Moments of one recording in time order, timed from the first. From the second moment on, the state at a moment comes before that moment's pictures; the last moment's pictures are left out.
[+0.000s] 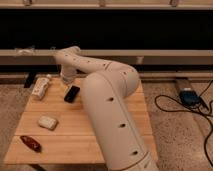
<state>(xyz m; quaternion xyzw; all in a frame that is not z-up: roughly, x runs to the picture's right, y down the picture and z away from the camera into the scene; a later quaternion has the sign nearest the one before) -0.234 0.002 0.901 -0.36 -0.06 0.19 0.91</state>
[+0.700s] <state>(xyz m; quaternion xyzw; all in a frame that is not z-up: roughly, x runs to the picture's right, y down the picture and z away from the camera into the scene) -0.287 0.011 0.929 -0.33 -0.08 0.12 0.93</state>
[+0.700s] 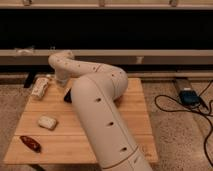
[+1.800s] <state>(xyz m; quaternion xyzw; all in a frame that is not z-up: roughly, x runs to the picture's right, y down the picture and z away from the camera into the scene) -0.296 0.036 0.965 -0.36 -0.06 0.11 0.92</state>
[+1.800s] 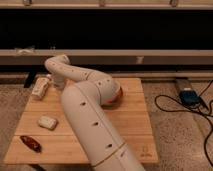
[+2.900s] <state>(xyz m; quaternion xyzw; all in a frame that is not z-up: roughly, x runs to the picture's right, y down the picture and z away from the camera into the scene) -0.246 0.048 0.963 -0.37 -0.04 0.16 0.91</state>
